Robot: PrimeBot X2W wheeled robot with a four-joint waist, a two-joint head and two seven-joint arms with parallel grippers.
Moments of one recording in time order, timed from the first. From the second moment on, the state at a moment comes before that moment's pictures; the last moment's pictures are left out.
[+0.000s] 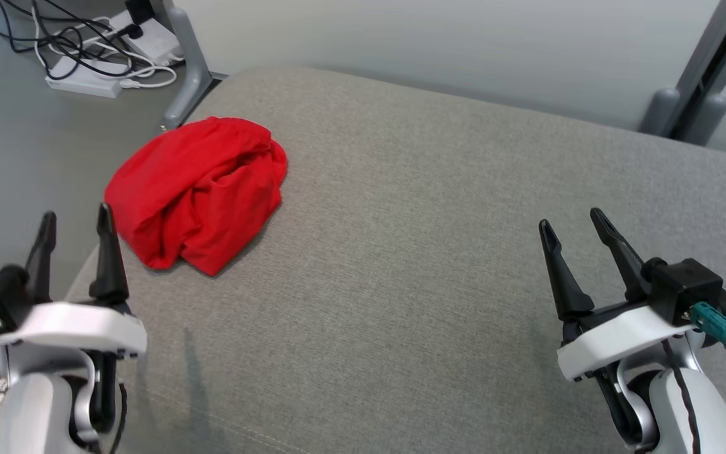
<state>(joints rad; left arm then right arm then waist) -0.19 0.21 -0.02 0.12 -0.40 0.12 -0.13 -0.22 -0.05 0.12 0.12 0.17 0.13 -0.08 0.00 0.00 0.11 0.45</state>
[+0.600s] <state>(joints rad) -0.59 0.29 -0.02 0.78 -0.50 -0.02 -0.03 -0.33 -0.09 0.15 0.07 0.13 0.13 -0.02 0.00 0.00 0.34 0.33</state>
